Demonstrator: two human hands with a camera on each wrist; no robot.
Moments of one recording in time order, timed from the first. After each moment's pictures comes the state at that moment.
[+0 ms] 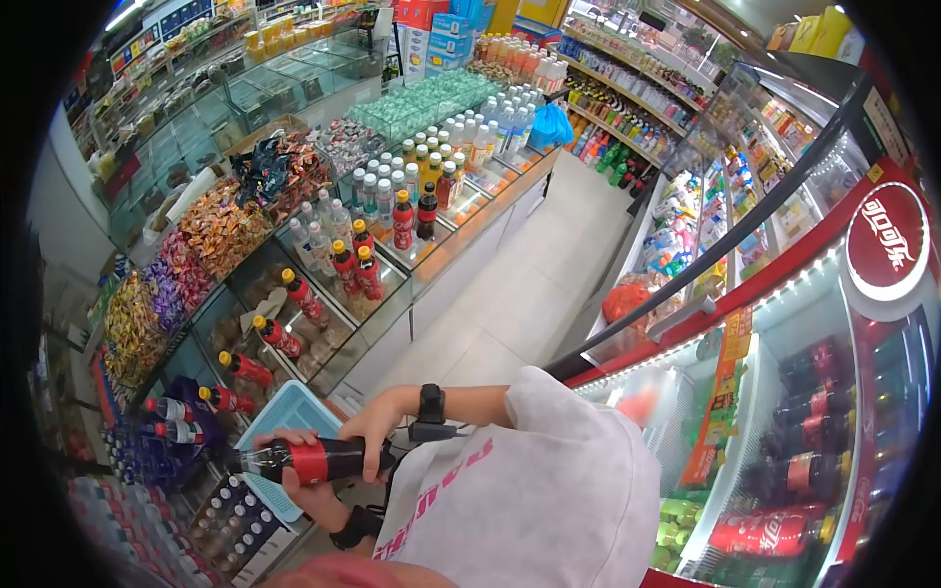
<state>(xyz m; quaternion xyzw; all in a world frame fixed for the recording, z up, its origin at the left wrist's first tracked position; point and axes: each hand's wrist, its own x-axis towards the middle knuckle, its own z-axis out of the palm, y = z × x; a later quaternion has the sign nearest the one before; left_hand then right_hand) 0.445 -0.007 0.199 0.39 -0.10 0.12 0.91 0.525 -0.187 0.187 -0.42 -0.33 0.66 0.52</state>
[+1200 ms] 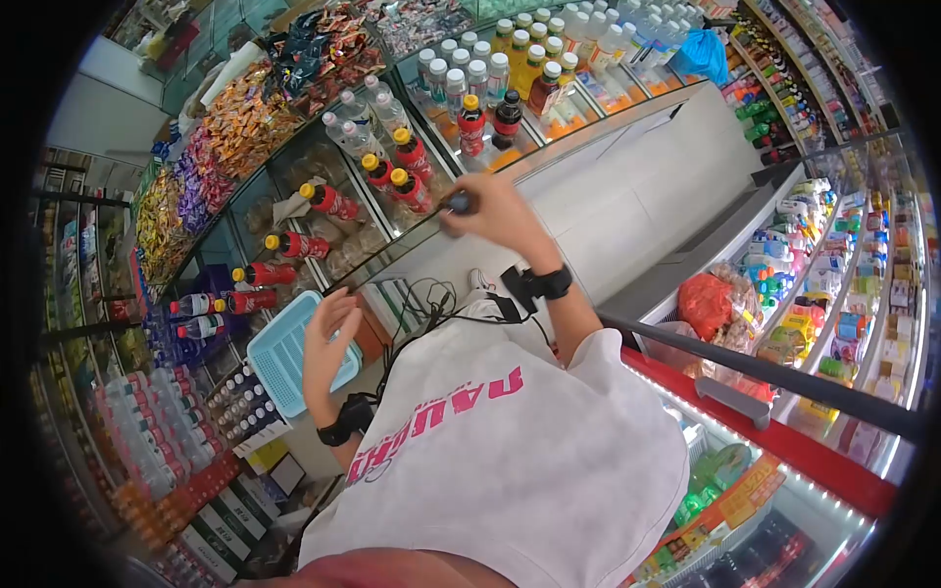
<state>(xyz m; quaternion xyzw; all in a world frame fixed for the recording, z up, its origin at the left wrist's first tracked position) 0.589 -0.132 0.186 0.81 0.06 -0.11 0.57 0.718 -0.464 0.175 -0.85 -0.14 -0.01 0.51</state>
